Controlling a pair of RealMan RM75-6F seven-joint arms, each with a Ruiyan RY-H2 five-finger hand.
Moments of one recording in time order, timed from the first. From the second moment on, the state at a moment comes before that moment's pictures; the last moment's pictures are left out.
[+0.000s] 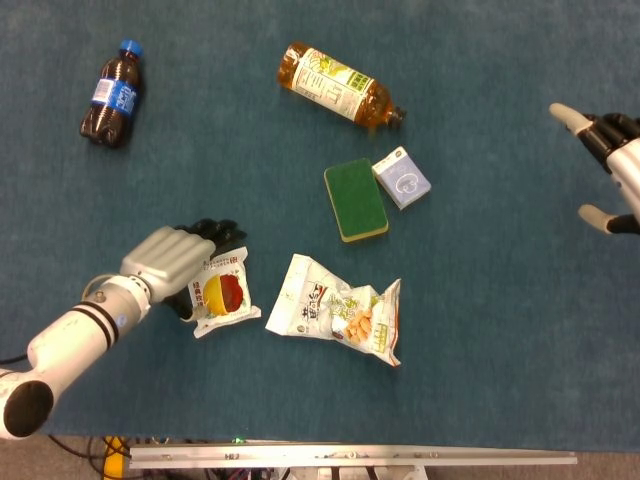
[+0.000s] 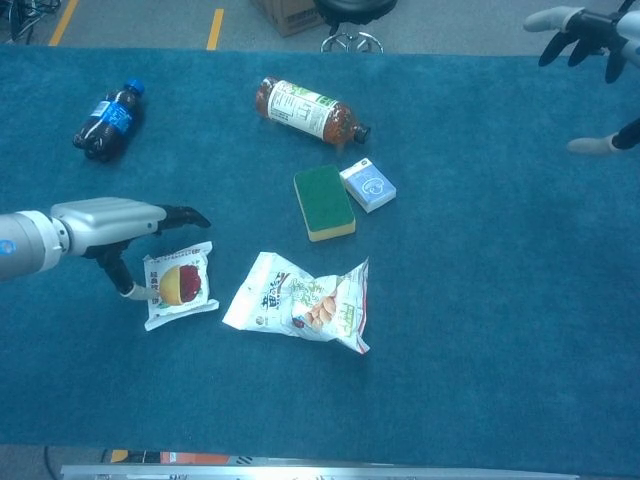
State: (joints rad) left arm -0.81 -1.19 0.11 -1.88 0.93 0.70 0.32; right arm 0.46 -0.96 0.08 -1.89 -1.47 1.14 -0.24
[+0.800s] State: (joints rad) left arm -0.57 -0.90 0.18 -2.04 1.27 1.09 0.36; right arm 0.72 -1.13 0.19 -1.82 -1.00 0.90 -0.47
